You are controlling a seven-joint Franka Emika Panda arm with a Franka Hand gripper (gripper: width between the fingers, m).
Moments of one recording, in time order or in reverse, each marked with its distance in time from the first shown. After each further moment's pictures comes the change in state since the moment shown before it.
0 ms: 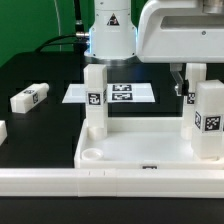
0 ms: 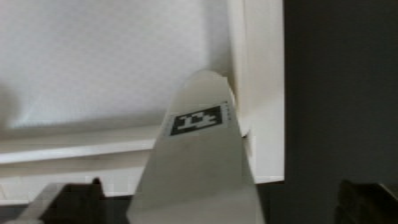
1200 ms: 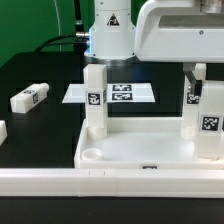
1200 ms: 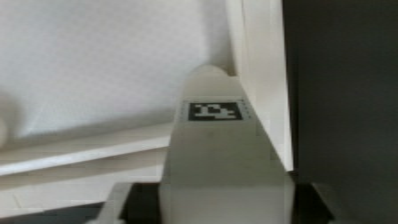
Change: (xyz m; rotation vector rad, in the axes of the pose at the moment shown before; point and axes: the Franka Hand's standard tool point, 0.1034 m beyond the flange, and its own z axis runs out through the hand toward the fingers) arm 0.001 0.003 0.000 -0.002 0.005 0.267
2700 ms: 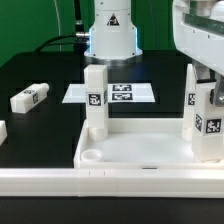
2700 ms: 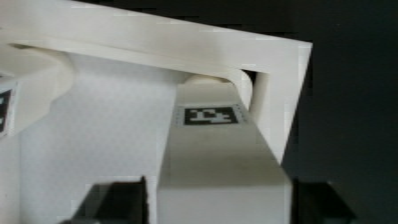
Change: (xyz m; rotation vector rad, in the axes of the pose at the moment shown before) arm 0.002 0.002 0.003 0.049 -0.010 1.086
